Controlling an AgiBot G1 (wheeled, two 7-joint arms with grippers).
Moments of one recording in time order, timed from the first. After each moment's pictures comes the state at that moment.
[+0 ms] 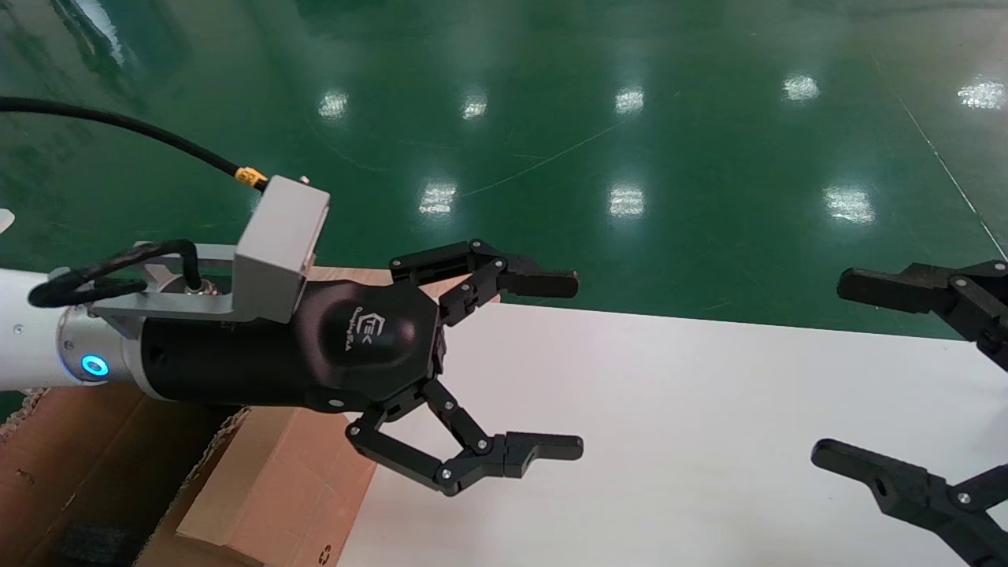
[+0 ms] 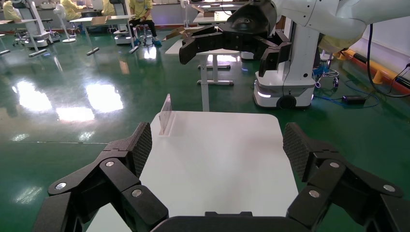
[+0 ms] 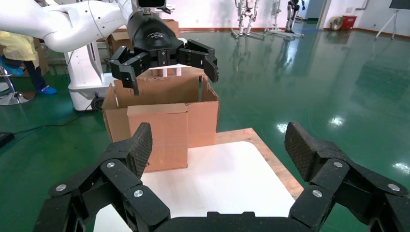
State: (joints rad) left arm -1.08 0.61 0.29 -1.28 0.73 1.50 -0.19; right arm 1.09 -0.58 -0.35 1.24 -0.67 -1.45 0.14
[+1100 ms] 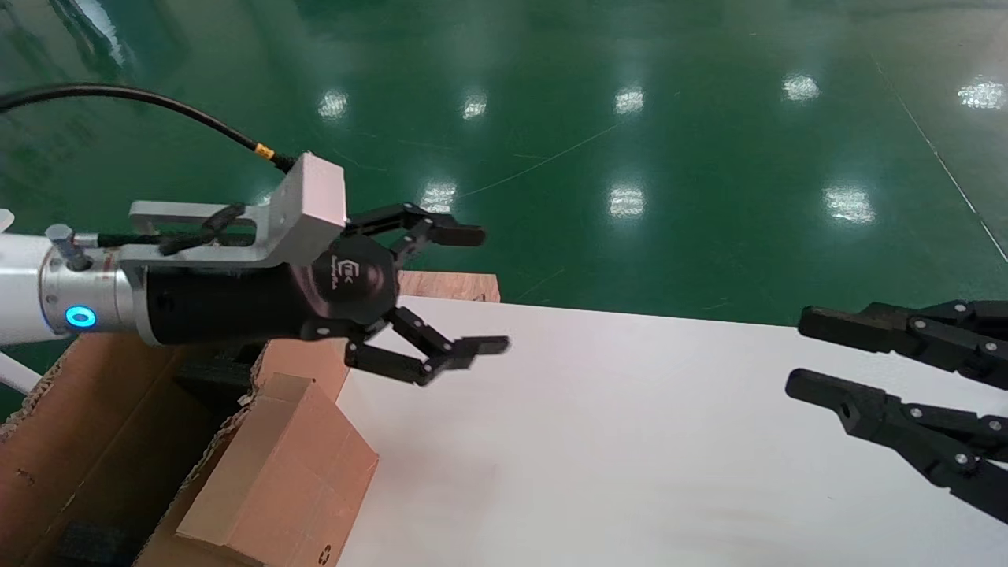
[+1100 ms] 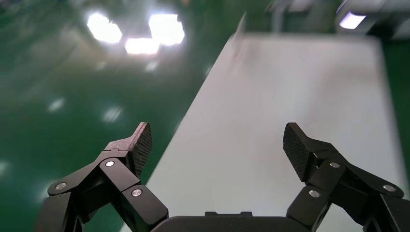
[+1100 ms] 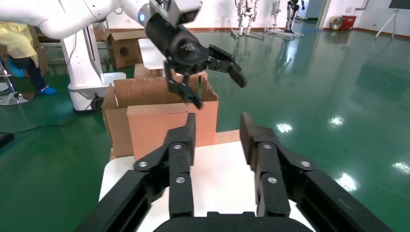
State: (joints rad) left arm -1.18 0.49 0.33 -1.34 1.04 1.35 -0.29; right arm 1.09 -0.58 -0.35 1.24 -0.67 -1.45 0.14
